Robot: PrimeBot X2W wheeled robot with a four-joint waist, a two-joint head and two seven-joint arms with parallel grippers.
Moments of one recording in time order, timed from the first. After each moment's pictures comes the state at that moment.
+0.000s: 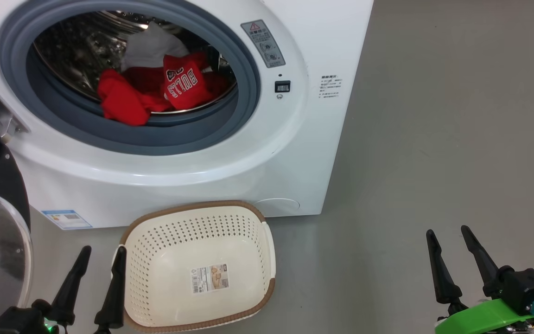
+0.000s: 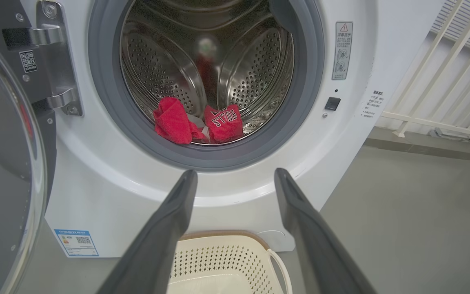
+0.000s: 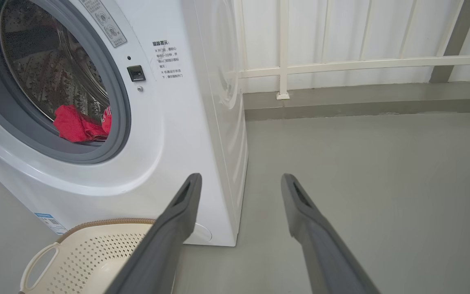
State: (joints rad) left arm -0.01 0.22 -0.04 0.12 -0.47 -0.13 -0.26; right arm 0.03 -0.04 -0.05 0.19 0.25 0.12 -0.25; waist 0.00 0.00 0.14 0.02
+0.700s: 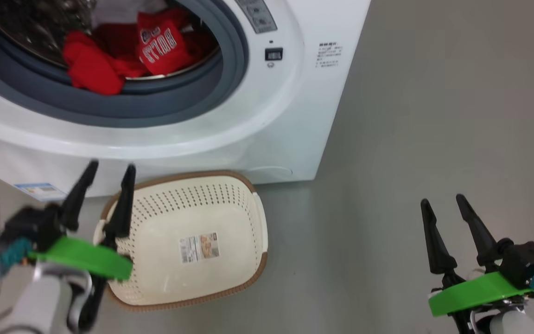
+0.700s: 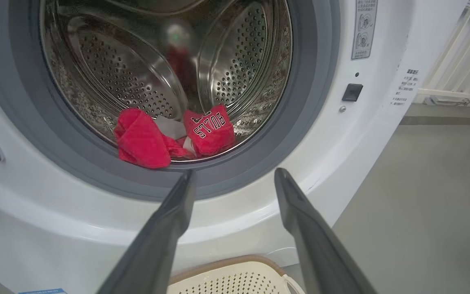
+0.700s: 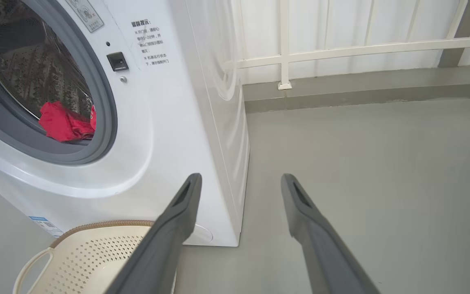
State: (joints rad) left arm -0.38 0.25 -0.15 0.36 -0.44 -0.13 -0.26; right arm -0.05 -0.04 -0.03 0.18 0.28 0.12 -0.25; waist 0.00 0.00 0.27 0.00
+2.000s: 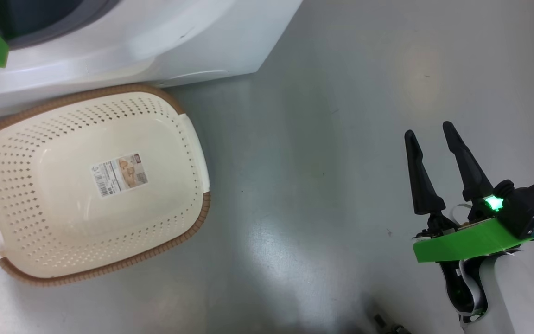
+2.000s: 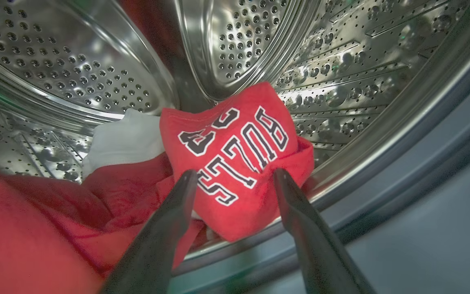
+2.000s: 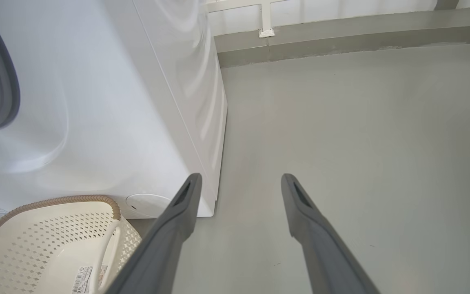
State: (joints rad) left arm -1.31 0.45 -0.52 0.94 -0.62 -0.13 -0.26; right arm -0.25 -0.04 0.04 0.11 0.33 0.12 -0.26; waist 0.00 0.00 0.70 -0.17
